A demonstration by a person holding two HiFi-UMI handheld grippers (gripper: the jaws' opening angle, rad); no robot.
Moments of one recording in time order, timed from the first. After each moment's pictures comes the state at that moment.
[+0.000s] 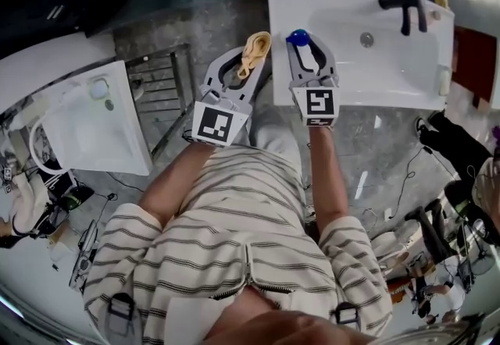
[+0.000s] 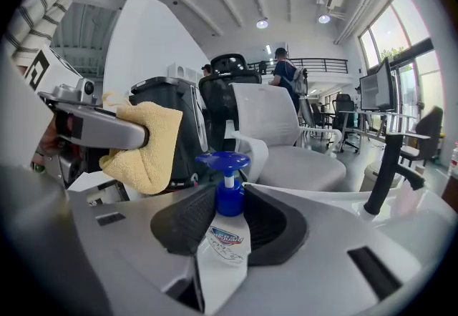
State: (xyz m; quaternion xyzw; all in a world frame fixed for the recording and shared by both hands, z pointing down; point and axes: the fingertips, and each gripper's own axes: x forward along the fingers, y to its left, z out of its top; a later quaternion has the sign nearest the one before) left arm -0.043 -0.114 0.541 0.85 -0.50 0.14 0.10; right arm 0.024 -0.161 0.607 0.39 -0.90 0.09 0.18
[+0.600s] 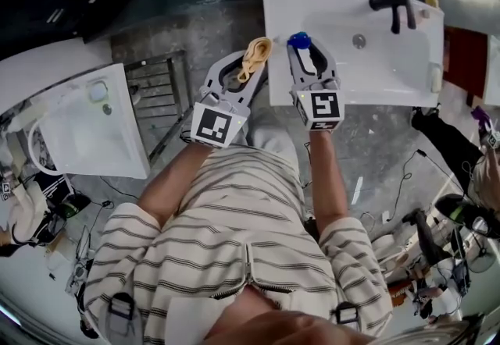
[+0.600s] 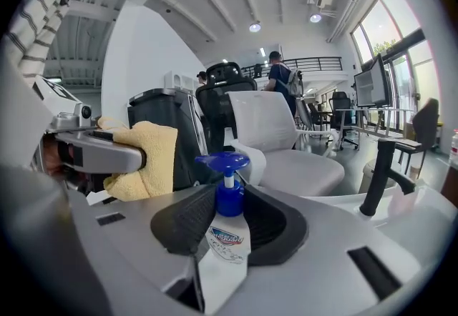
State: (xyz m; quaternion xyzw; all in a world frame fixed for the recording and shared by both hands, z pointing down) left arm -0.034 -0.106 0.528 0.86 -0.48 0.12 0.09; right arm 0.034 -0.157 0.578 0.40 -0.90 0.11 0.15
